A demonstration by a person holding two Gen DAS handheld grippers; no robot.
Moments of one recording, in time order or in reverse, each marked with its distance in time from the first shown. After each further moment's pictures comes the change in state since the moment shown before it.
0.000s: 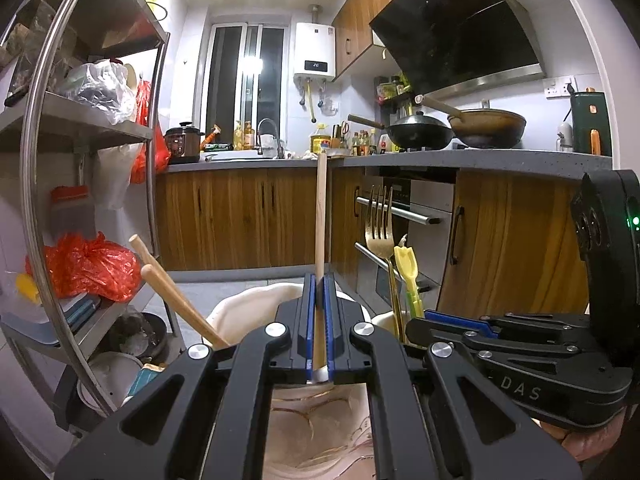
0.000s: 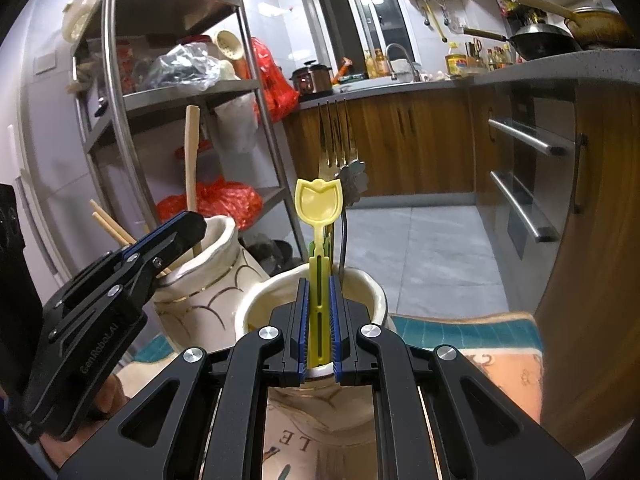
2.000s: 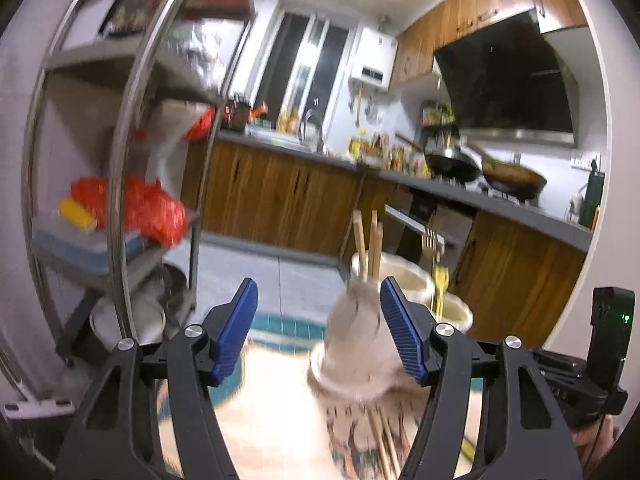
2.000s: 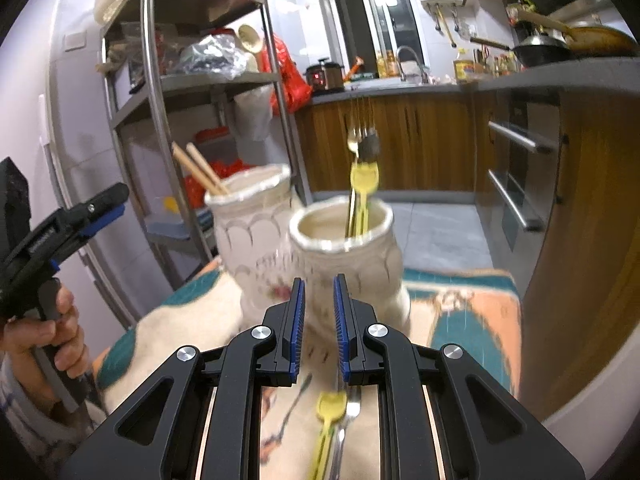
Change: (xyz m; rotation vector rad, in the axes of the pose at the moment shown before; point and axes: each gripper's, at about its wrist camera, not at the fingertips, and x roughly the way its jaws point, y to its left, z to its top) left arm -0.109 0.088 -0.017 -0.264 0.053 0.020; right arm -0.072 0.019 -0.055 -0.049 0.033 0.008
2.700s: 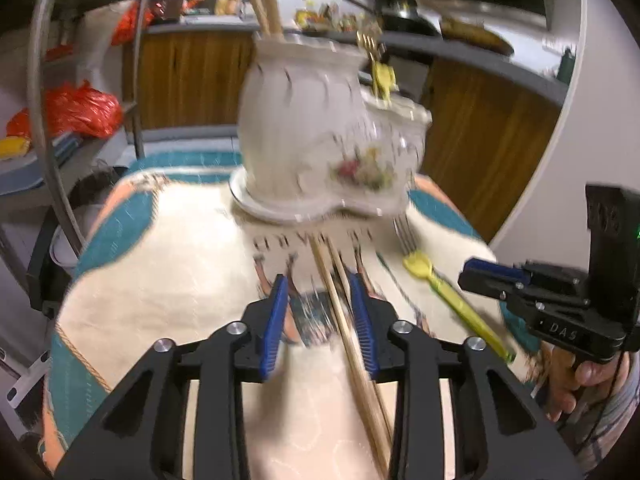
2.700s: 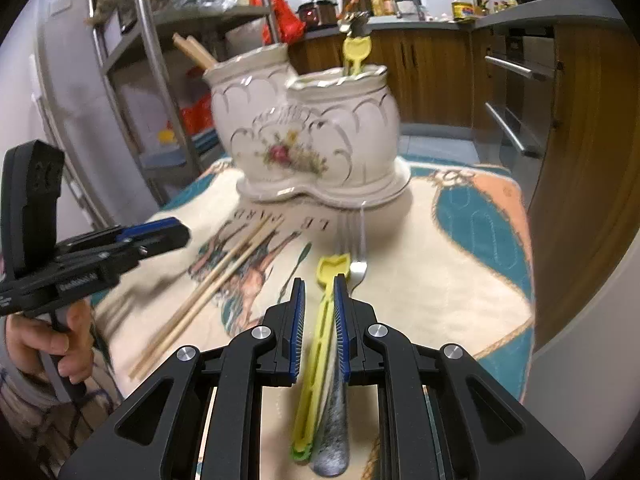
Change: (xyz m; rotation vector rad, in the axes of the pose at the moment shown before) left arm 0.039 -0.041 -0.098 0.136 0.474 -0.146; right arm 0.002 0.006 -0.062 0.006 0.229 -0.018
